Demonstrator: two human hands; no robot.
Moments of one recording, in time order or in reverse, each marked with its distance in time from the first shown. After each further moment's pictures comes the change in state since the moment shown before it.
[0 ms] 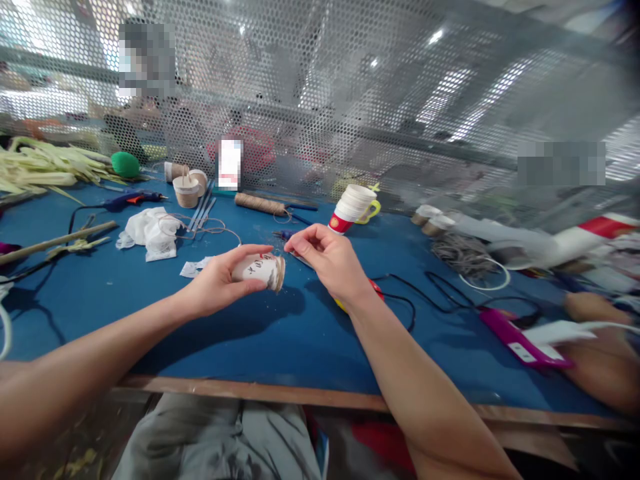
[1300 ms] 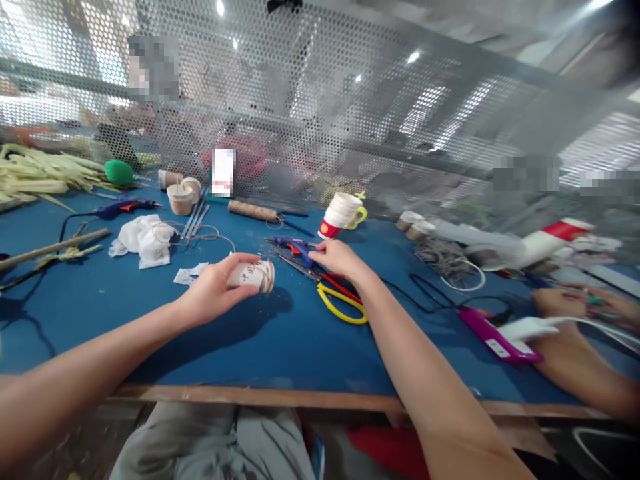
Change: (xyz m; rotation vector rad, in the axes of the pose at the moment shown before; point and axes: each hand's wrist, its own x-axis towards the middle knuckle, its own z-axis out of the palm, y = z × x) left_hand -0.004 -0.001 0.001 0.276 0.029 -0.066; right_hand 0.042 0.065 -0.053 -0.741 -0.044 0.372
